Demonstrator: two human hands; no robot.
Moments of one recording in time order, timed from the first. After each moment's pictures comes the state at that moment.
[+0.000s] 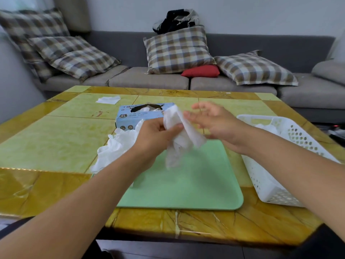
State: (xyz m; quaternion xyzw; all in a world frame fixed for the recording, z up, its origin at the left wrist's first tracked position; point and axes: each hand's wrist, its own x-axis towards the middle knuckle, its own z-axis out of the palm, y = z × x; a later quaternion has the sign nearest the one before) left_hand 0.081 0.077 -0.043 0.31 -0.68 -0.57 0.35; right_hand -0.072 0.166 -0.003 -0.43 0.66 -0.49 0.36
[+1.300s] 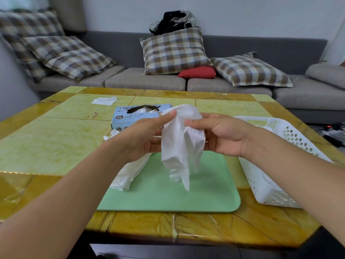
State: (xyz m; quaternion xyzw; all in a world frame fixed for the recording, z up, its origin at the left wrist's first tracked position) left_hand 0.096 0.065 -0.012 0.30 -0.64 -0.69 0.18; right_hand -0.078 0.176 0.003 -0.36 0.56 -0.51 0.54
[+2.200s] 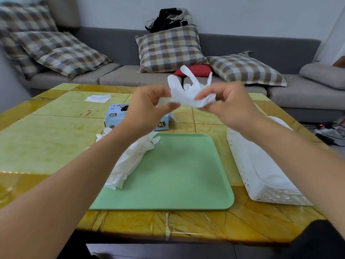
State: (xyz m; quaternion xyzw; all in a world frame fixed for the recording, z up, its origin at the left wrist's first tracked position) left_hand 0.065 0.052 -0.002 0.18 -0.80 -0.39 0.41; right_hand -0.105 0.180 0.020 -0.57 0.63 -0.53 0.10
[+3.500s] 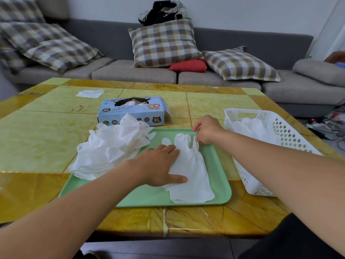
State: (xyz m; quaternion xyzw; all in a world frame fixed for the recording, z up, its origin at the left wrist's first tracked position) left_hand 0.065 0.076 -0.099 0.19 -0.98 -0.05 -0.11; right_hand -0.136 0.121 -0.071 -0.40 0.88 -0.21 0.14
